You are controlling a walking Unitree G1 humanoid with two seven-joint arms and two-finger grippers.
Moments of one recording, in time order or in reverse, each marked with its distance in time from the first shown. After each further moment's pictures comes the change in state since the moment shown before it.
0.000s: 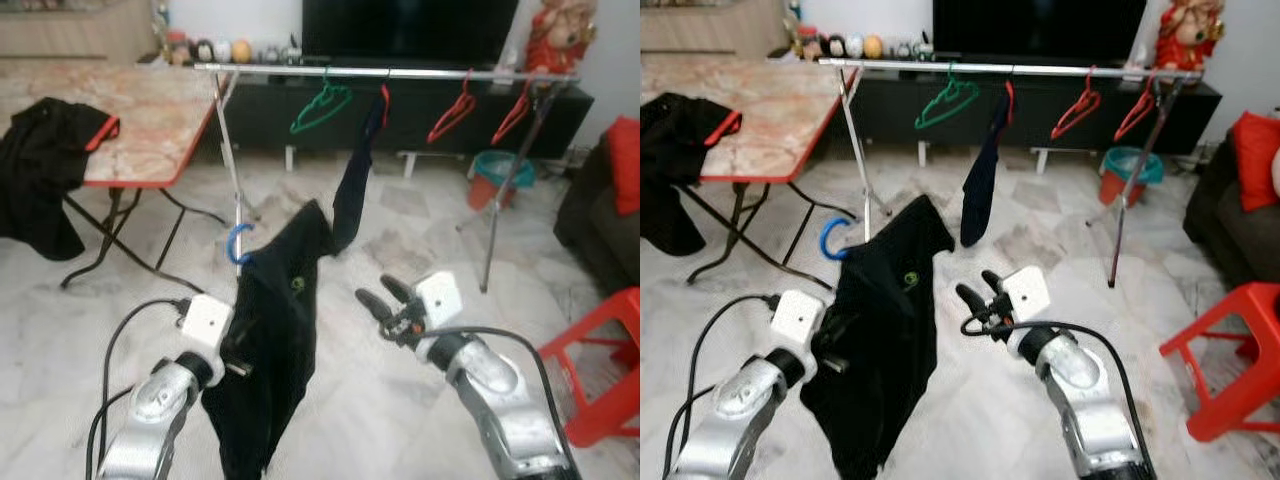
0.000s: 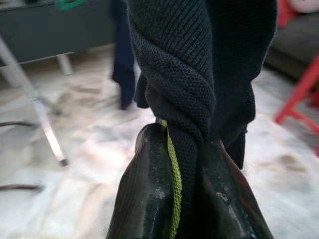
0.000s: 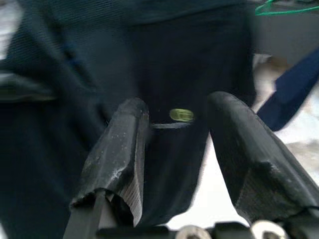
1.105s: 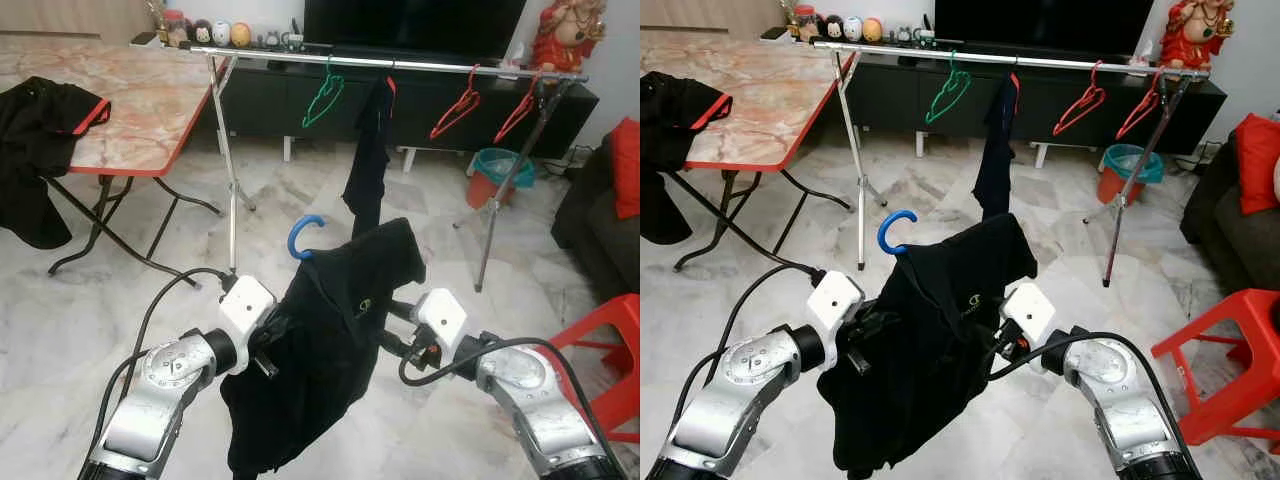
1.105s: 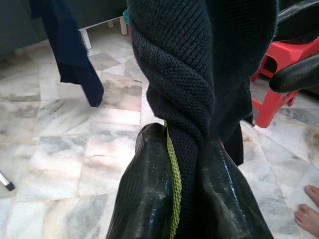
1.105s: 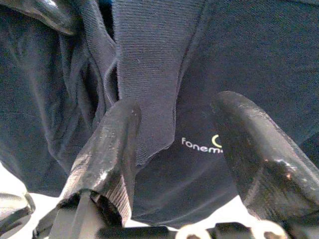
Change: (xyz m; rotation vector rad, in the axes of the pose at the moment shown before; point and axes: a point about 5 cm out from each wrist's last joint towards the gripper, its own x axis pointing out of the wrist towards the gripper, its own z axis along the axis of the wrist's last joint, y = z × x) left arm 0.004 -0.019 0.031 0.063 0.048 -0.280; right arm -0.018 -0.018 -0.006 -0.180 0.137 0.173
